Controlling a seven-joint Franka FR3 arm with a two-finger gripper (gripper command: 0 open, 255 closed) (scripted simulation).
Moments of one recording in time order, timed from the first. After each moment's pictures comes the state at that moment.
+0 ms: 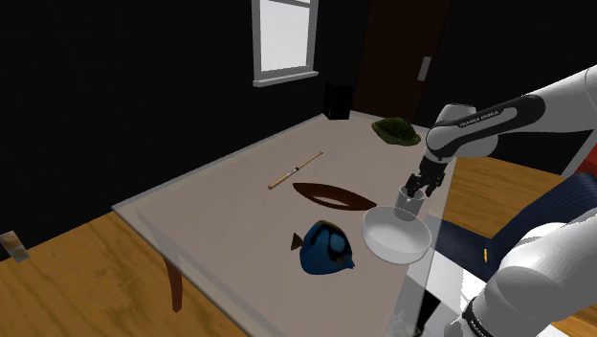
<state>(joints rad) -0.11 -0.38 -0.54 -2.65 -0.16 2.31 -0.21</state>
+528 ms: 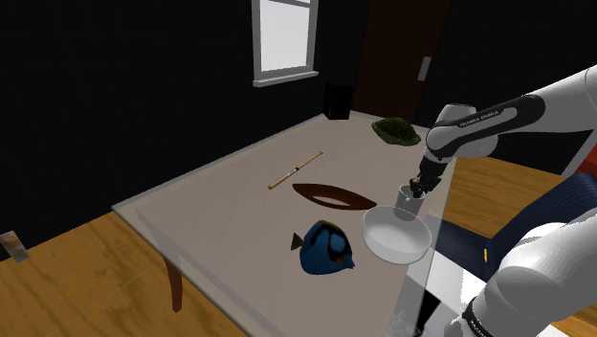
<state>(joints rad) -0.11 -0.38 -0.54 -2.65 -0.16 2.31 -0.21</state>
